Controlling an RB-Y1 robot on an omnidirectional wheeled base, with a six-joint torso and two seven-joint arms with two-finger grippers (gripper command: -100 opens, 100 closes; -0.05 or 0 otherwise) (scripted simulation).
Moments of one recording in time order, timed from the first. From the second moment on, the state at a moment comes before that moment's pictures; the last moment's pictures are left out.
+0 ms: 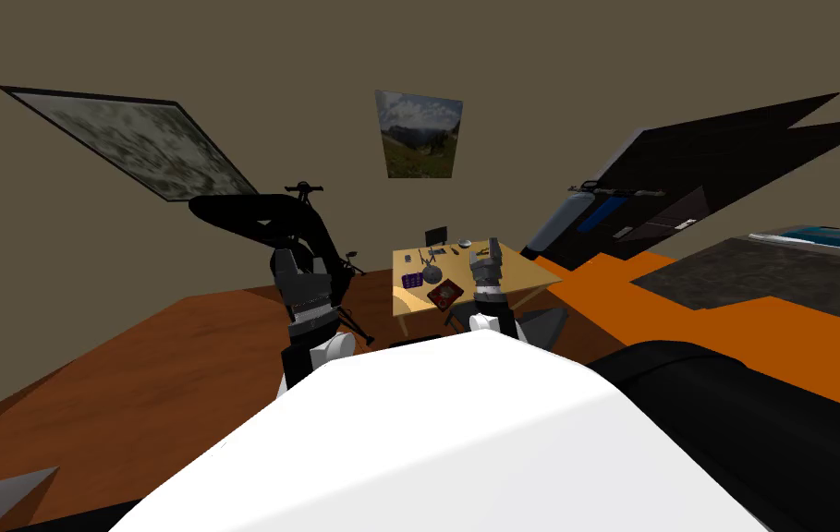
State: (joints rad) left arm 0.48 -0.01 -0.05 -2.33 0.11 -0.46 -0.15; right arm 0.54 0.00 0.03 -2.34 0.00 -0.37 0.03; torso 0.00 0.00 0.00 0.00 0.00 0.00
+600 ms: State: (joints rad) left arm 0.48 -0.01 -0.05 -2.33 0.11 -0.46 -0.15; right arm 0.51 -0.15 0.04 -2.29 0.04 -0.30 0.06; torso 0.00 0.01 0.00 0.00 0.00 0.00
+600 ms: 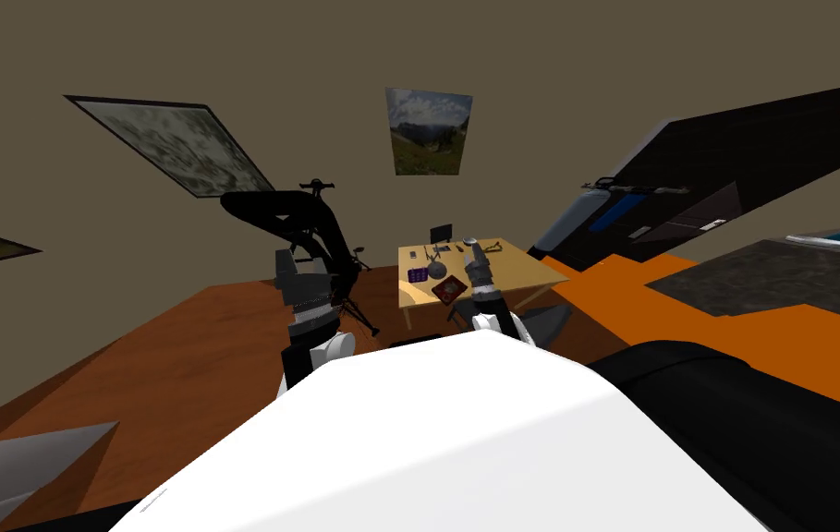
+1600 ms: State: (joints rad) left arm 0.48 -0.01 -0.05 -2.33 0.11 -0.46 -0.15; right arm 0.46 -0.41 0.07 -2.15 0.18 -0.17 0.17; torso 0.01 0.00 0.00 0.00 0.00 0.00
